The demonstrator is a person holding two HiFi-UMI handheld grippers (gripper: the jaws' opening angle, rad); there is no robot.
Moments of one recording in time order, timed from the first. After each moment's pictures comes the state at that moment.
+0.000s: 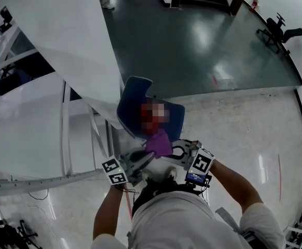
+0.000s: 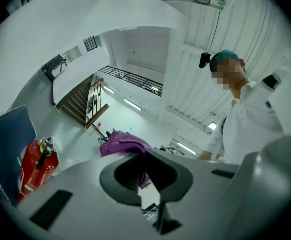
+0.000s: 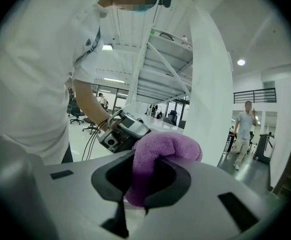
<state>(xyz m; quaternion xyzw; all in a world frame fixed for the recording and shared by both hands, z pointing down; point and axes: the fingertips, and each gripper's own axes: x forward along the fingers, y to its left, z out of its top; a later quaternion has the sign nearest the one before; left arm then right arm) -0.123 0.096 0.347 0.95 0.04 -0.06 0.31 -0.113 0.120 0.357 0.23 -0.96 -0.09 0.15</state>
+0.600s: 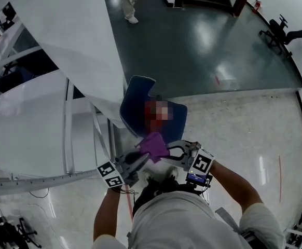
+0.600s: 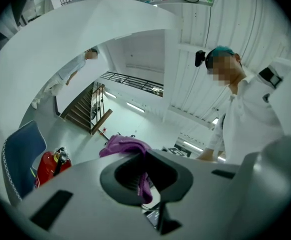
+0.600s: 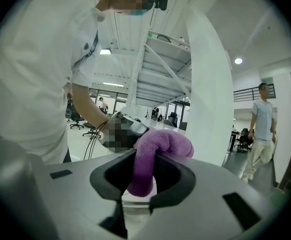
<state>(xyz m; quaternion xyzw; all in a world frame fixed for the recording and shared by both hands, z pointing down) -0.155 0.087 0.344 0.96 0.01 -0.06 0.28 -0.128 0.117 0.353 0.22 -0.96 -0.08 0.13</state>
